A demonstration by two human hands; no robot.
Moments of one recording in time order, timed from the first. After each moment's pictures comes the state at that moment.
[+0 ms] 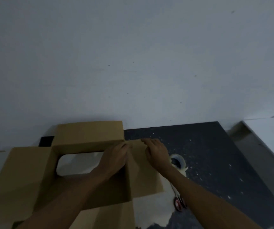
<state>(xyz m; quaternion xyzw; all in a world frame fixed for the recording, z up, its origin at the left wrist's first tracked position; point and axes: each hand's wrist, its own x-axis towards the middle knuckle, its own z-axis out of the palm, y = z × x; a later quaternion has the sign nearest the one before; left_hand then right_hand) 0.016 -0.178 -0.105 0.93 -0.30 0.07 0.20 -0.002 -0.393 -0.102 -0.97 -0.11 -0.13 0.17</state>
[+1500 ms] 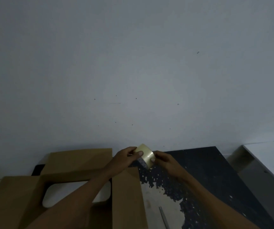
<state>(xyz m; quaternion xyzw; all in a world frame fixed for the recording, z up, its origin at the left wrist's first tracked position) 0.062 -0.273 -0.006 0.81 -0.13 -0.17 0.54 0.022 -0.496 -0.005 -0.79 -0.09 0.09 0.60</state>
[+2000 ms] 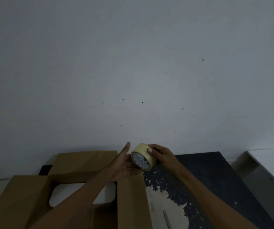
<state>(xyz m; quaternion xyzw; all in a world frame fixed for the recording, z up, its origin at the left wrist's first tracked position) 0.052 -0.253 0.002 0.52 0.10 -0.36 0.77 0.028 -0.453 0.036 -0.76 -0.06 0.08 0.65</state>
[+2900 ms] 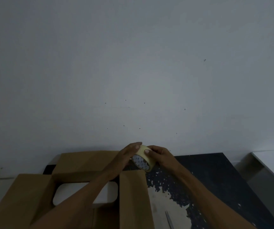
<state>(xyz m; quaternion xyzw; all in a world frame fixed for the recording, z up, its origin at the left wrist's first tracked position) 0.047 -0.247 0.014 0.68 -0.10 -0.19 0.70 0.030 -0.442 0.041 -0.77 -0.06 0.11 0.63</state>
